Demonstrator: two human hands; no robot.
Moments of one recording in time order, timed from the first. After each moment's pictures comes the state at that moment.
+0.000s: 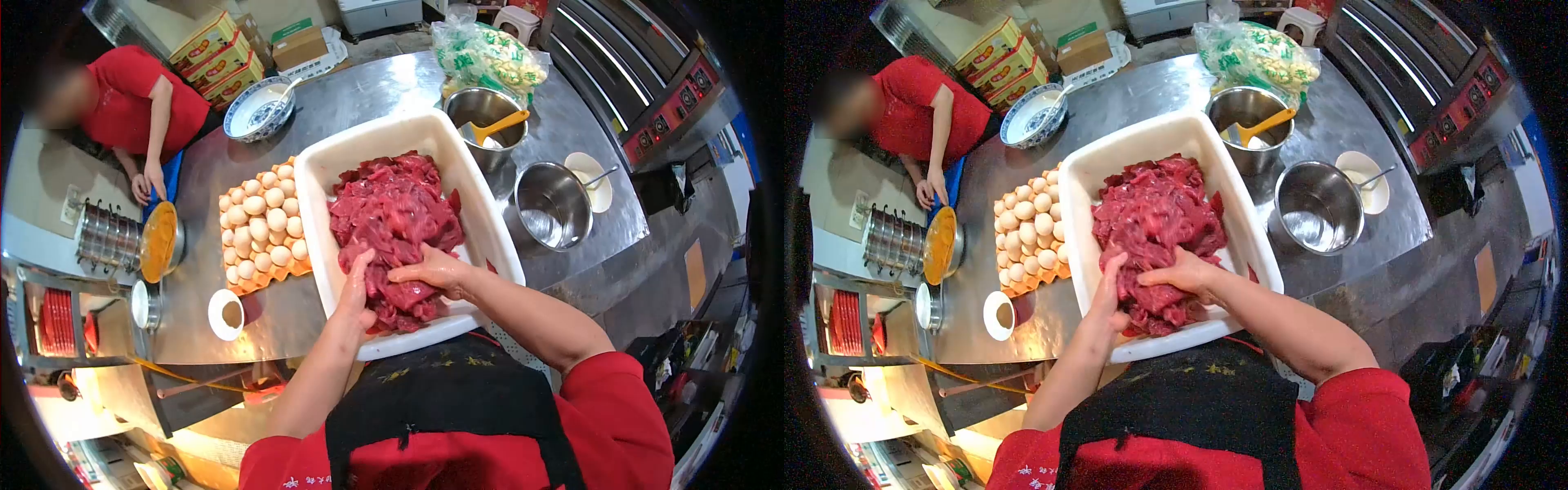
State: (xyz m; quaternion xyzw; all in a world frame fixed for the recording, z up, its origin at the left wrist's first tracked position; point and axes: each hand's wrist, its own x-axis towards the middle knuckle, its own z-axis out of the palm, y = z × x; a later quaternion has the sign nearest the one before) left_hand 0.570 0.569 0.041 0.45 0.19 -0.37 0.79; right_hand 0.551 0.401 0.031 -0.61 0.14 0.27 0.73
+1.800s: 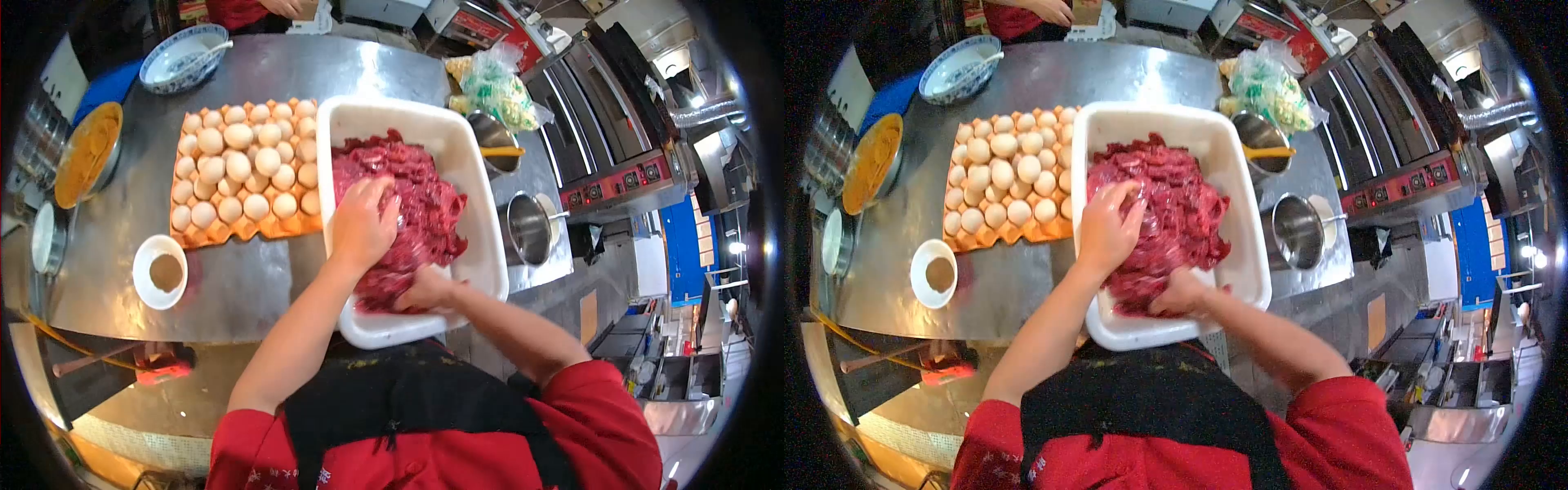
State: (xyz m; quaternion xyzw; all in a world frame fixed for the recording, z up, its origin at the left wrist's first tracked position) left_hand 0.624 0.592 0.023 0.77 -0.20 0.15 0.58; right_hand 0.526 0.436 0.009 -0.83 0.16 0.35 0.40
